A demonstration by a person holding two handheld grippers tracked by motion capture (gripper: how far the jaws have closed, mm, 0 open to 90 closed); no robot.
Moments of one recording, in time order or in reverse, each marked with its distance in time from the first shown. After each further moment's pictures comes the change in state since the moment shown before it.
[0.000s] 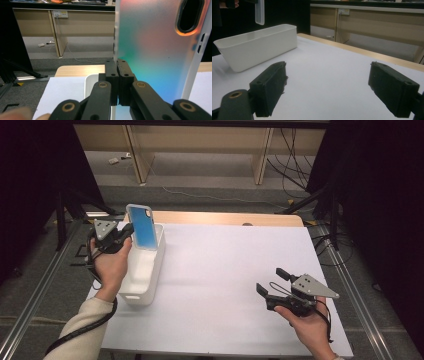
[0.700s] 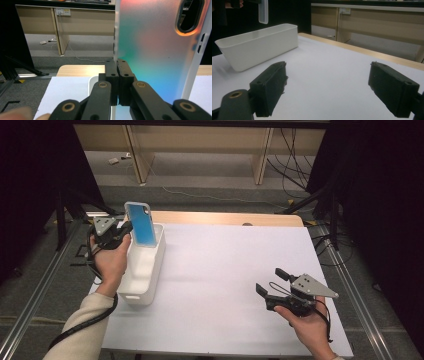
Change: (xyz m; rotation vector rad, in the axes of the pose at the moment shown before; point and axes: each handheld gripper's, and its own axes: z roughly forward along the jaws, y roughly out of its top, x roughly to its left) left arm 0.006 0.001 0.011 0.008 0.016 -0.019; right arm 0.000 -0.001 0.001 0.004 0.009 0.002
